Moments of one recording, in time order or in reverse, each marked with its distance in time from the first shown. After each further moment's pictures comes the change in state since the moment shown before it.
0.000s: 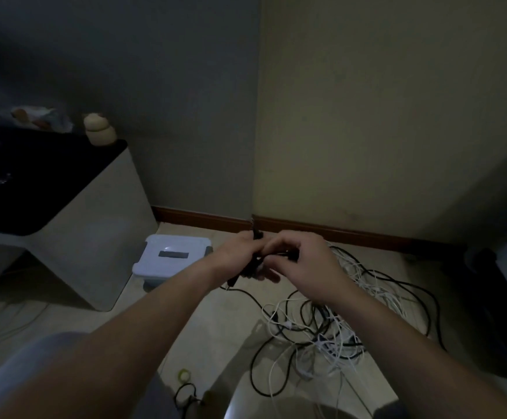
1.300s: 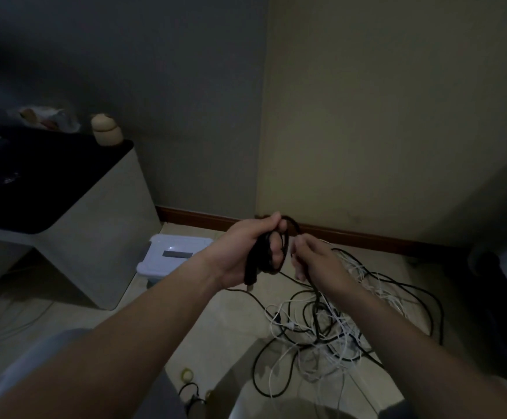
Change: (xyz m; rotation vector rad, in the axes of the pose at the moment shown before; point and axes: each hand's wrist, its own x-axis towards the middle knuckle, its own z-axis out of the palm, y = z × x) left_hand -0.014 0.028 0.003 -0.647 -0.108 -0.024; right_hand 0.003 0.044 0.006 0.390 0.018 0.266
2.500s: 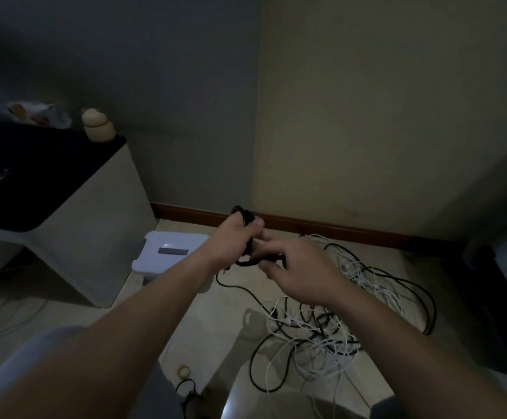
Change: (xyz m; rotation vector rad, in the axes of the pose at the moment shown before) left_hand 0.020 -0.009 -0.027 0.665 0.224 0.177; right_hand -0.017 -0.043 0.017 -0.769 -0.146 -0.316
